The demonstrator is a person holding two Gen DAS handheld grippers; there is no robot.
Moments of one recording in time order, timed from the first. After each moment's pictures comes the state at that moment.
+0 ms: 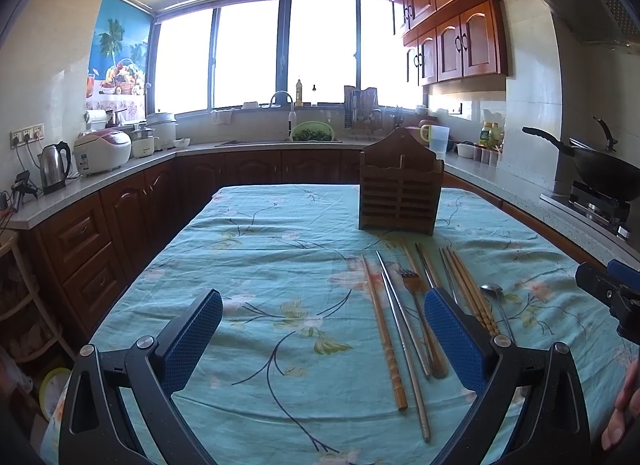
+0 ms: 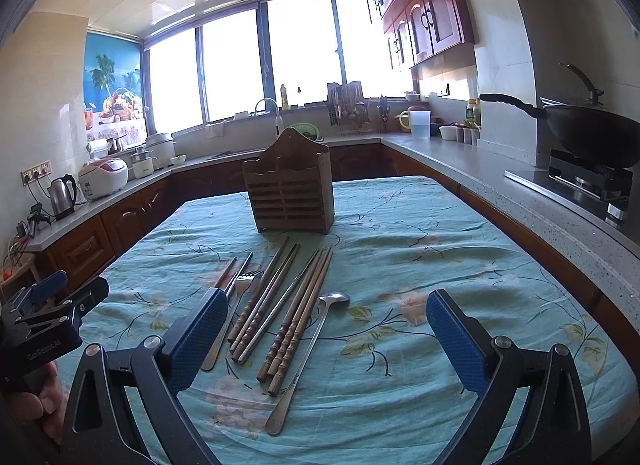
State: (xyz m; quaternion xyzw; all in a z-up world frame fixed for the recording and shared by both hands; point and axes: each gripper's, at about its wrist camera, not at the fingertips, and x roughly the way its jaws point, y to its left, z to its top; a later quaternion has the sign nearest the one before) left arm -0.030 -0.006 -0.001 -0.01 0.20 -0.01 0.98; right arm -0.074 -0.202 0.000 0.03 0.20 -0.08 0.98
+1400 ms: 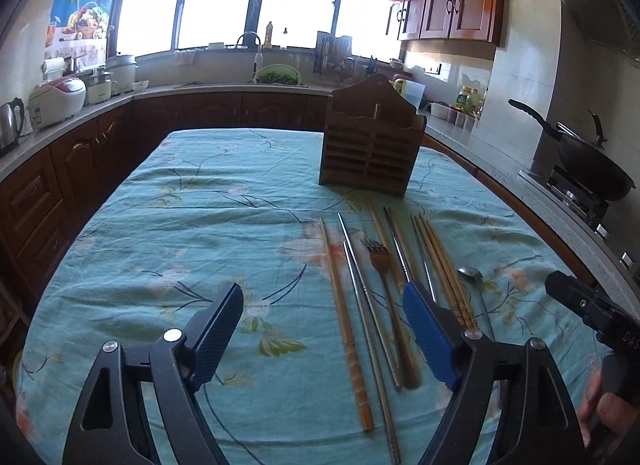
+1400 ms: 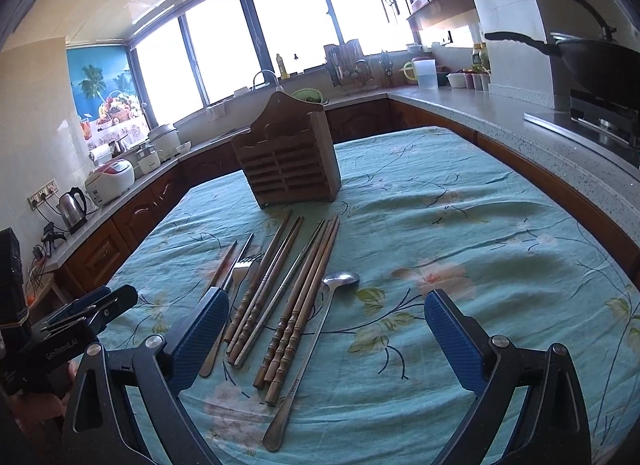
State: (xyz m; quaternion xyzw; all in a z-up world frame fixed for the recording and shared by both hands) left arm 0.037 -0.003 -0.005 -0.06 0.31 -0.09 0.94; right arm -0.029 -0.238 -0.025 0.11 0.29 -0.04 0.95
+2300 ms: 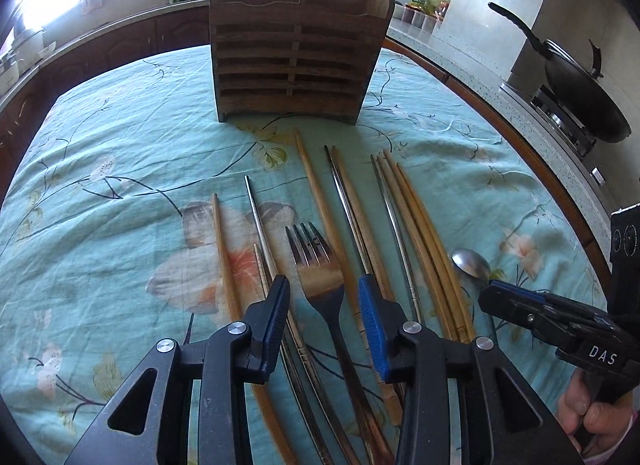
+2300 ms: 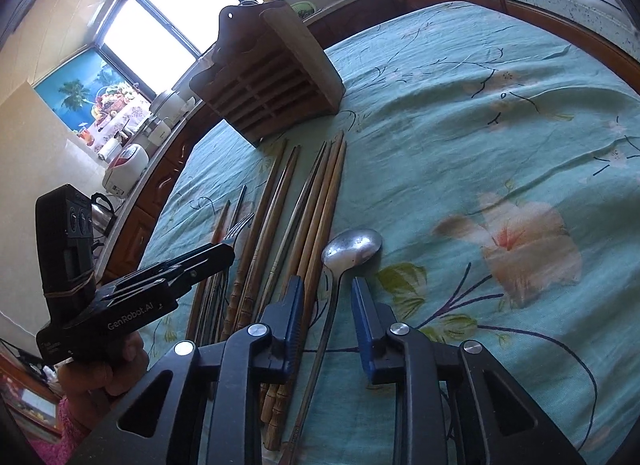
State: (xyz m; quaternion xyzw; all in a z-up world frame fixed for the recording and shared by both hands) left arm 0.207 -0.067 -0.041 0.00 0.46 -0.19 0.86; right arm 0.052 -0.277 -0.081 0.24 0.43 0.03 0.87
